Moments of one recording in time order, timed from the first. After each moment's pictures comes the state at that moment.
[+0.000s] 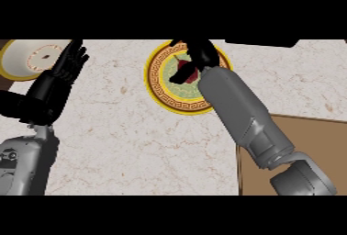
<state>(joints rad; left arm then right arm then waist) -0.37 0.24 0.07 -1.56 0.03 -0.11 0.12 -1.22 0.00 0.09 -0.34 0.52 -0.26 0.09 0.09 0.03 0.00</state>
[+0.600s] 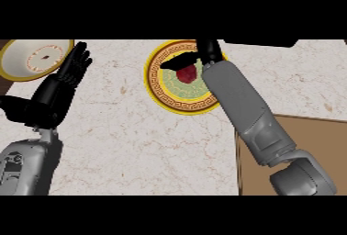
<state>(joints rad) -0.35 0.22 0.06 -1.57 0.01 -0.10 0.11 -1.24 0.00 -0.07 -0.32 0.26 -0.36 -0.13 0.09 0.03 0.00</state>
